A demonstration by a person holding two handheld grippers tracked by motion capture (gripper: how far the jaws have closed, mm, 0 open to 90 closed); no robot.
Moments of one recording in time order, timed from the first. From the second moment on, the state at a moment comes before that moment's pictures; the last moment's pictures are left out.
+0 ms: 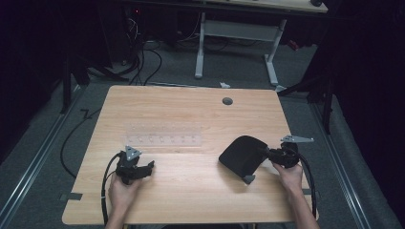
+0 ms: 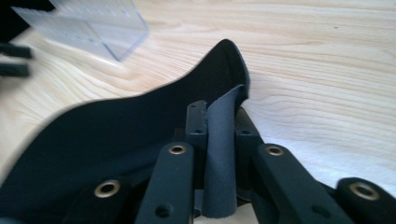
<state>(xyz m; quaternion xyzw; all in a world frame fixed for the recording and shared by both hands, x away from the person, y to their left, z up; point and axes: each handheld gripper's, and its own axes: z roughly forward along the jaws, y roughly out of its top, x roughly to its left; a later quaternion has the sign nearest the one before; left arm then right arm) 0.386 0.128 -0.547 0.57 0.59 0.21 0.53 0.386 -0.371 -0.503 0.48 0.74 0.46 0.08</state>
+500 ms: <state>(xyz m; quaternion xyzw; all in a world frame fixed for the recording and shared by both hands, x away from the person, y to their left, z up) 0.384 0.123 -0.547 0.56 0.60 0.21 0.53 0.360 -0.363 -0.489 0.49 0.70 0.51 0.09</state>
